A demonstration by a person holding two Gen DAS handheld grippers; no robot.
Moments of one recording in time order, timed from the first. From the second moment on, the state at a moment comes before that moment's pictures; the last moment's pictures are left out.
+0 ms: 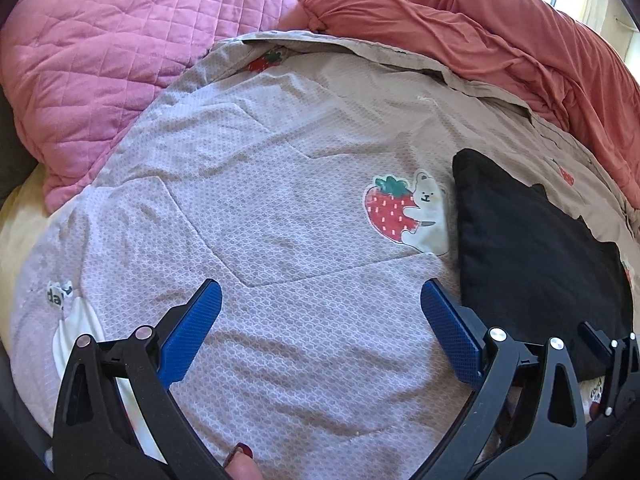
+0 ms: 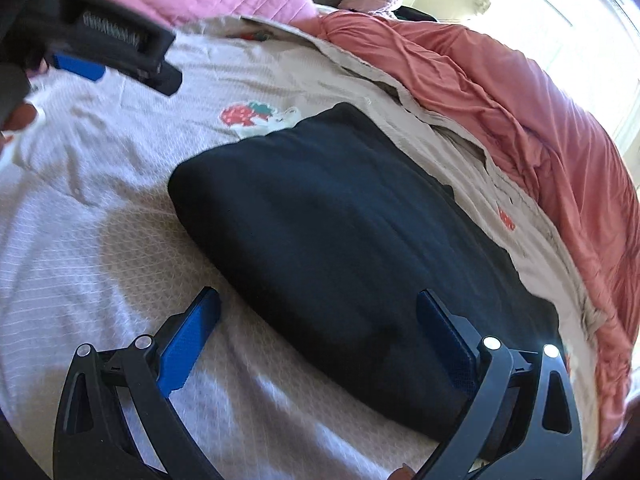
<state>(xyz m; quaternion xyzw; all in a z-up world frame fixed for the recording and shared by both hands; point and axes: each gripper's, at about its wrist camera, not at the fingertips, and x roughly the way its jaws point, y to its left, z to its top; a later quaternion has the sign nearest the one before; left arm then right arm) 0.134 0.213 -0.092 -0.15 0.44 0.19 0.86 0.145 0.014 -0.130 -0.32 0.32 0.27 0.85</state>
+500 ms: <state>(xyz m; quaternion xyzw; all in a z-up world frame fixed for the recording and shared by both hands) 0.138 0.220 -0.103 -0.16 0.45 0.19 0.86 0.165 0.026 -0.122 -0.30 0.30 0.26 0.87</state>
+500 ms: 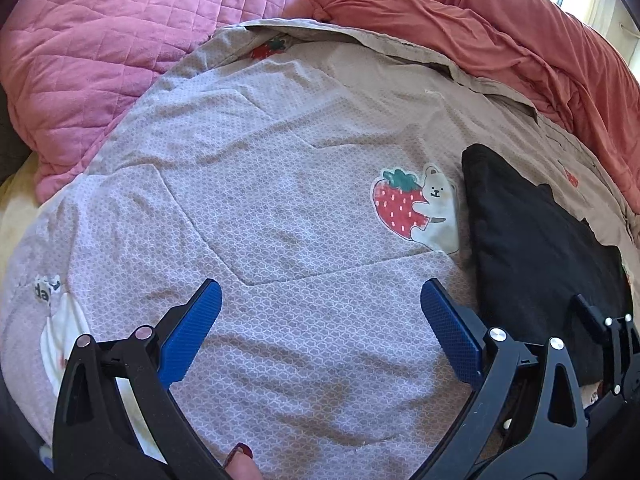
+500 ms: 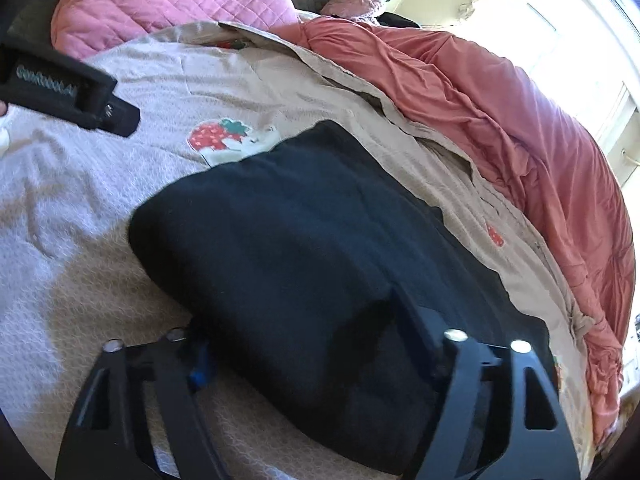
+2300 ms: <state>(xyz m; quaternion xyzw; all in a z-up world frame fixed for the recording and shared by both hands) 0.249 0.196 -0.158 -0.54 0.38 -0.19 0.73 0.171 -0.007 -0.111 -0.17 0.37 0.33 0.85</state>
